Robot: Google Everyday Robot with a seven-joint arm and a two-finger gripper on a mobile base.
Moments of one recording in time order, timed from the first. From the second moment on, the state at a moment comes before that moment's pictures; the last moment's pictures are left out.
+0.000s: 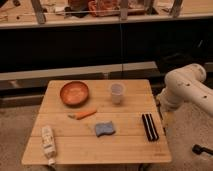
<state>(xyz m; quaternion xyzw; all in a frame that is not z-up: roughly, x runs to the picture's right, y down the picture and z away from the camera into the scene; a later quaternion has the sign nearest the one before) 0.284 0.105 0.684 -0.28 0.02 0.02 0.96</state>
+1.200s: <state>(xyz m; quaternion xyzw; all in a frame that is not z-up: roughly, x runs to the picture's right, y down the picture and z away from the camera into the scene) 0.276 0.107 0.687 -0.28 0.02 0.01 0.96</state>
